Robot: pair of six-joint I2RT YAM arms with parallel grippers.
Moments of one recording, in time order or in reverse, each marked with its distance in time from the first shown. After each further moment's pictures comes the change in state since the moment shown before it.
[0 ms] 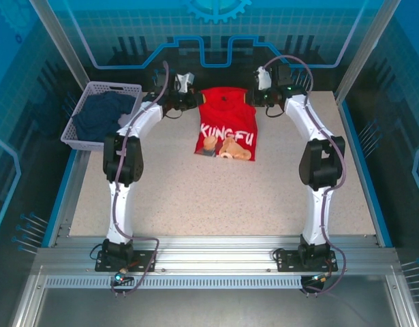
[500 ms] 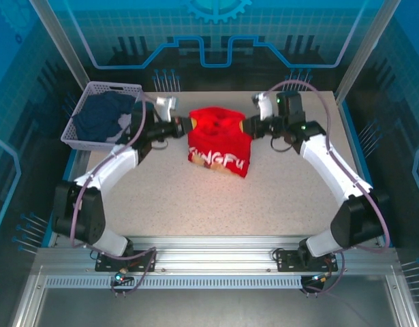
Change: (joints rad) left arm -0.050 -0.785 -1.005 0.403 0.007 -0.063; right arm 0.142 -0.690 -0.772 0.172 -0.056 -0.045
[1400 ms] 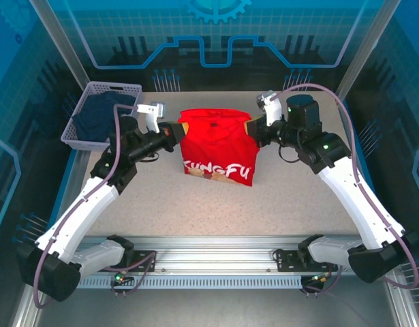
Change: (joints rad) left arm -0.119 -0.417 -0.017 -0.167 -0.256 0.037; right arm 0.134 -0.237 0.140 -0.192 0.232 -0.051
